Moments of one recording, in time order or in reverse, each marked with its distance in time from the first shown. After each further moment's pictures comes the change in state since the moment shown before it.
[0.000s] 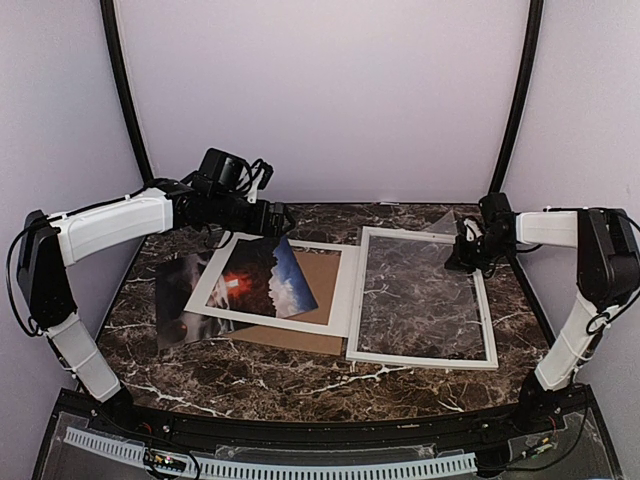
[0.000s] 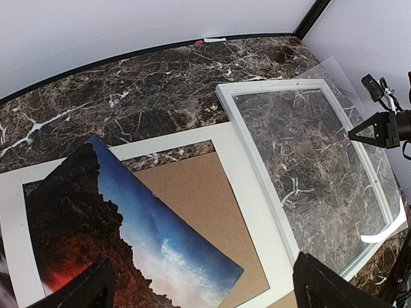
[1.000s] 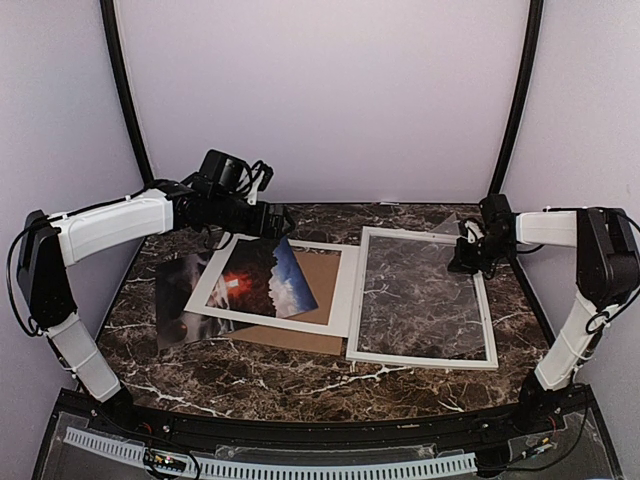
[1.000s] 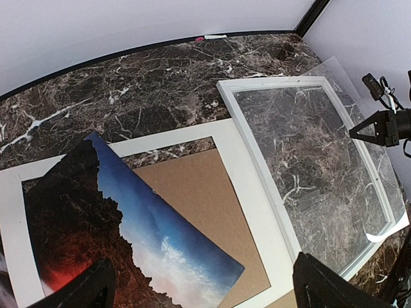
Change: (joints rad) left arm 0.000 0.000 -0.007 0.000 0.002 0.000; right arm -0.006 0.008 0.000 -0.019 0.044 -0.018
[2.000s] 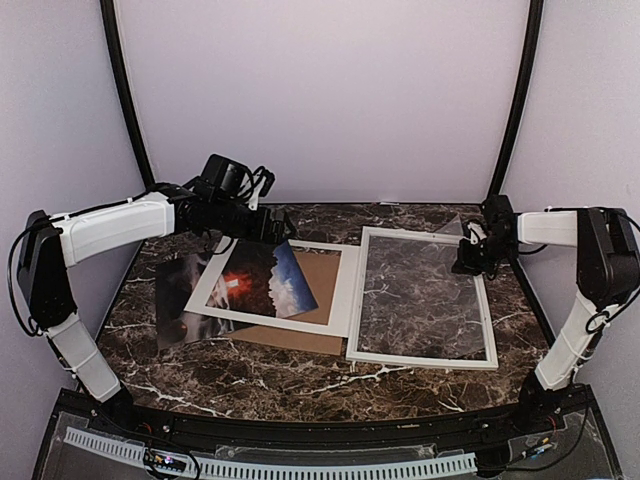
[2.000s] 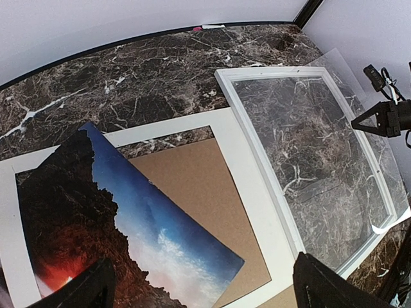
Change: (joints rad) left arm -0.006 0.000 -0.026 0.001 0.008 0.000; right arm -0.016 0.002 0.000 -0.021 0.030 -0.013
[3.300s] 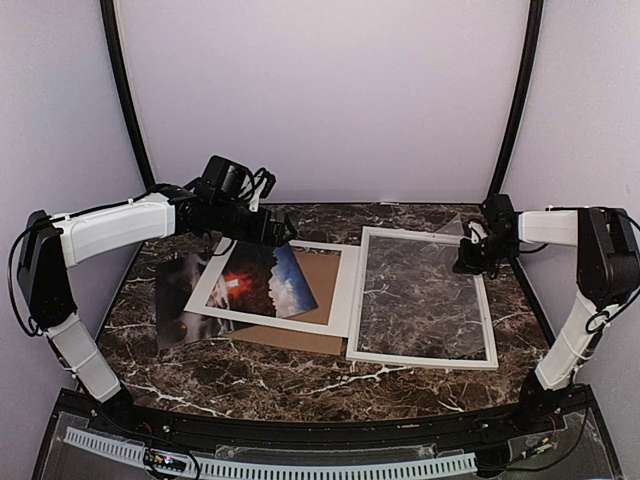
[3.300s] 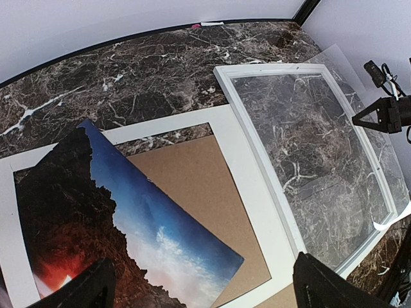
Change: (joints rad) left arm -0.005 0.000 -0.006 0.000 0.000 0.001; right arm -0.006 0.000 0.010 -0.013 0.000 -0.015
